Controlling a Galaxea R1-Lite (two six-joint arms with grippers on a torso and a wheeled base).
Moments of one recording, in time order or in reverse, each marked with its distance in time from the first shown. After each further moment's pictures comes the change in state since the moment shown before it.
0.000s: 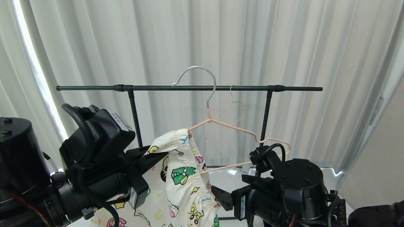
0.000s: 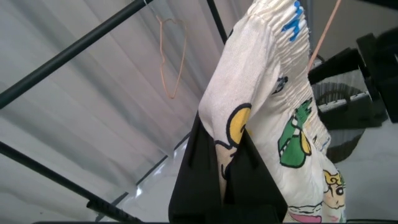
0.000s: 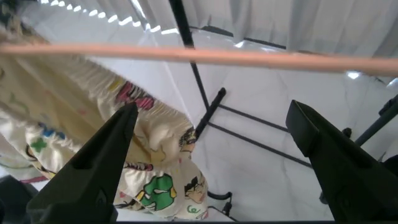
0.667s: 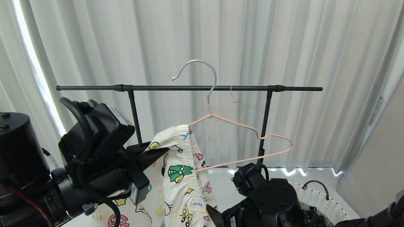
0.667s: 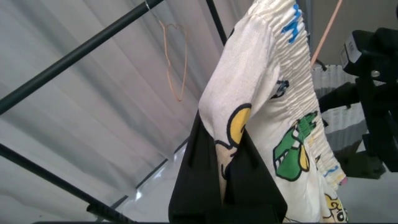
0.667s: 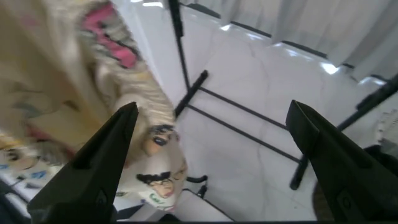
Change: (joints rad) left arm 0.001 0.003 -0.020 0.000 0.000 -0.003; right arm 0.059 0.094 0.005 0.001 -0.095 -0.074
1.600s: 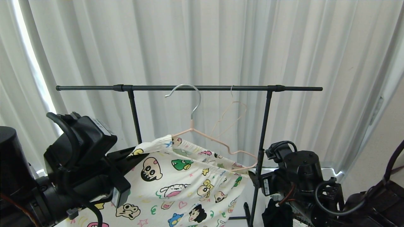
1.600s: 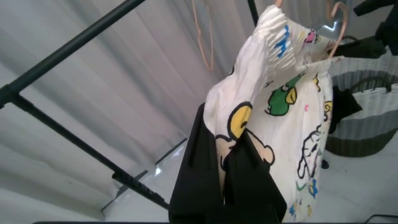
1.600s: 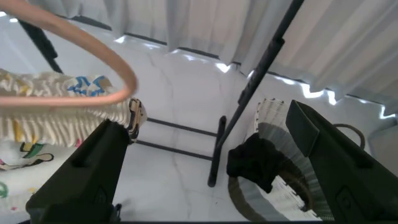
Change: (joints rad) left arm 0.125 -0.059 0.091 -0.001 0.007 0.041; right arm -0.341 0.003 0.066 -0.080 -0.100 -0.213
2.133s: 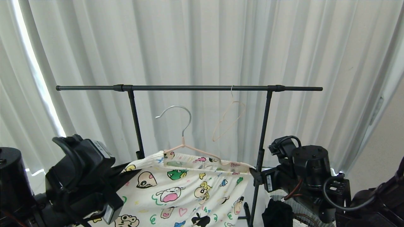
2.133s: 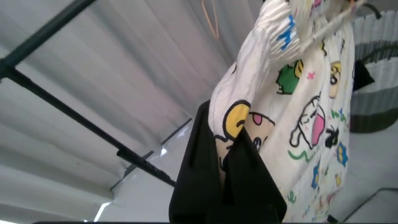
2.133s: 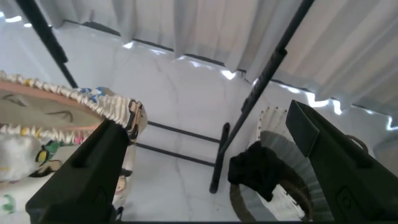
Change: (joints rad) left arm 0.040 -0.020 0.107 0.000 -0.009 0.038; right arm -0.024 -0.045 -0.002 0.003 0.073 -0.034
